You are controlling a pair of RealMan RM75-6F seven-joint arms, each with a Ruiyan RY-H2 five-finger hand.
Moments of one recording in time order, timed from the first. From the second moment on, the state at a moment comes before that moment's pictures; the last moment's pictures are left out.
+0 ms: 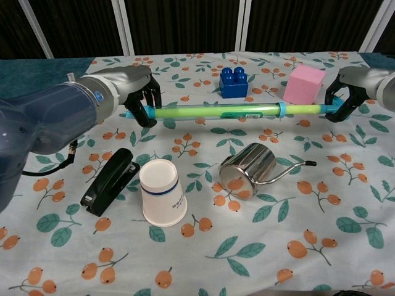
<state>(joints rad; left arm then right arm) -0.95 -1.80 -0.35 -1.53 0.47 1.25 0.88 0.81 -1.53 0.27 -1.40 -0.42 1.03 -0.61</state>
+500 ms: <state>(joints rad) -0.84 -1.60 -0.29 -1.66 0.49 1.26 0.84 0.78 -1.46 0.27 -1.50 -0.42 1.10 -0.62</state>
